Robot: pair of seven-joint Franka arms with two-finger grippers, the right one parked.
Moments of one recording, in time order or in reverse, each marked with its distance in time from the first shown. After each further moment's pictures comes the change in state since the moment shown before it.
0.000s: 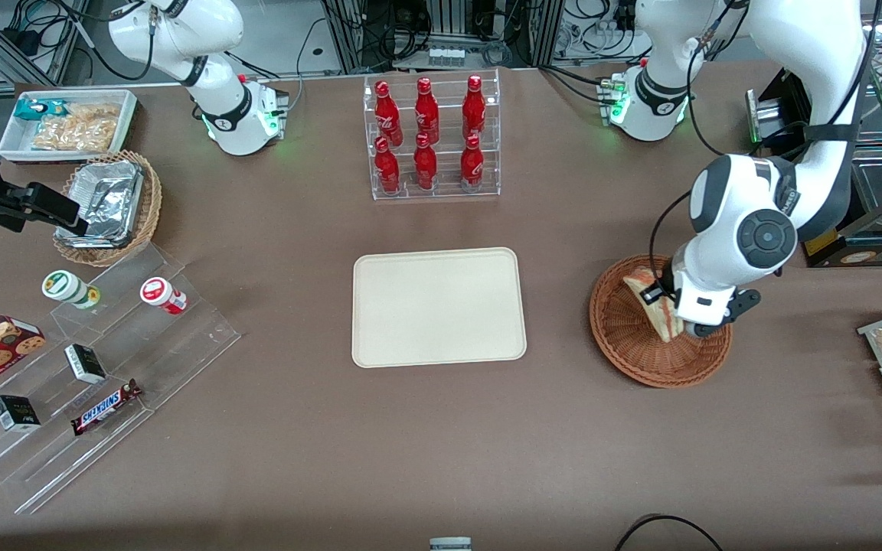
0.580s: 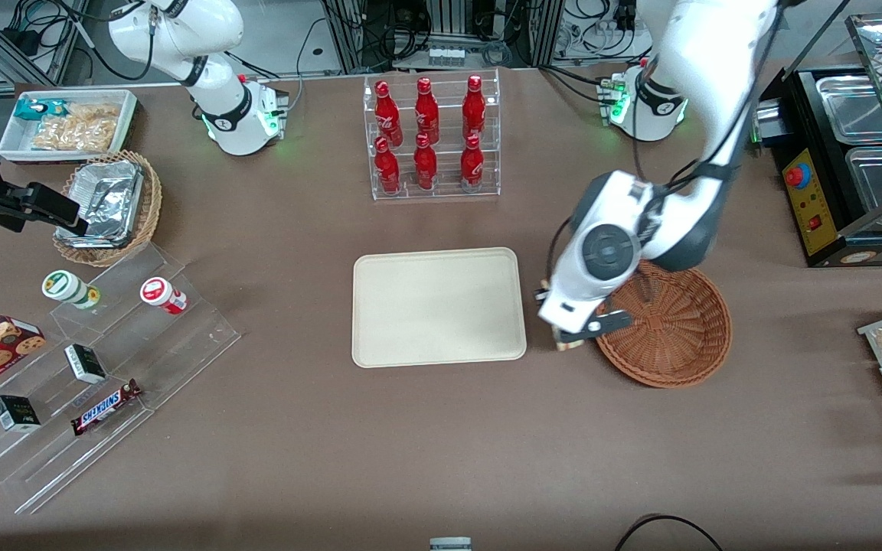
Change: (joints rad) arm -0.284 0.292 -0.007 0.313 -0.005 0.002 -0.033
